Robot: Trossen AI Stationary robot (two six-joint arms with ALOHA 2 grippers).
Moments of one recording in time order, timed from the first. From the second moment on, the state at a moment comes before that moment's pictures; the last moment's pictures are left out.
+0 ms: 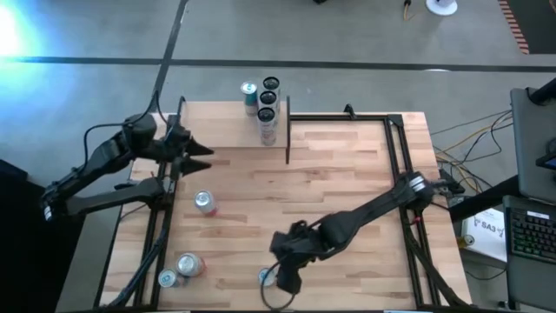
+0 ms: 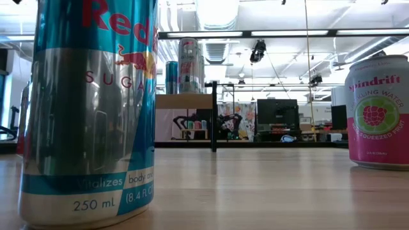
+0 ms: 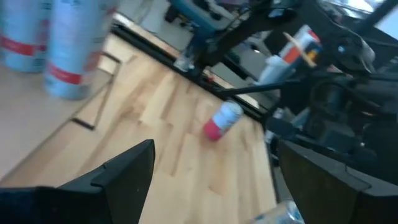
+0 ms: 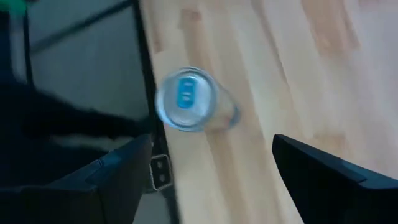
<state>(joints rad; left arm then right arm) 0.54 0.58 0.82 -0.58 0.56 -0.38 0.46 2.05 1.98 -0.86 -0.02 0.76</state>
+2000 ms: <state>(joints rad) 0.09 0.69 0.77 -0.57 0.19 -0.64 0.38 2.36 2.33 -1.03 -0.13 0.06</state>
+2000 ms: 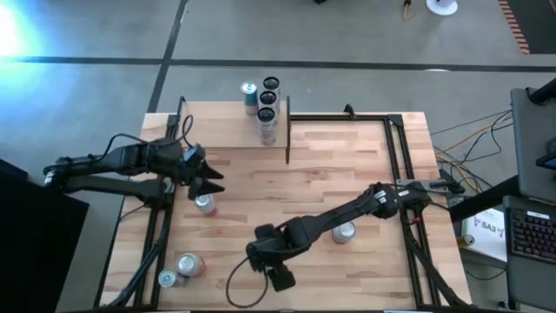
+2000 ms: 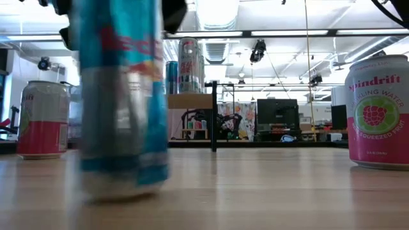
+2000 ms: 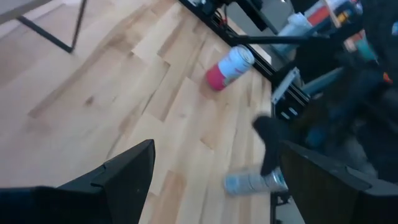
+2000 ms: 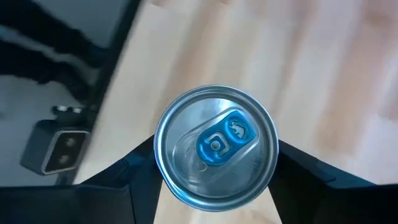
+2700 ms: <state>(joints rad) 0.02 0.78 0.77 -0.38 0.24 -0.45 0.25 2.10 2.34 -1.13 0.24 0.55</state>
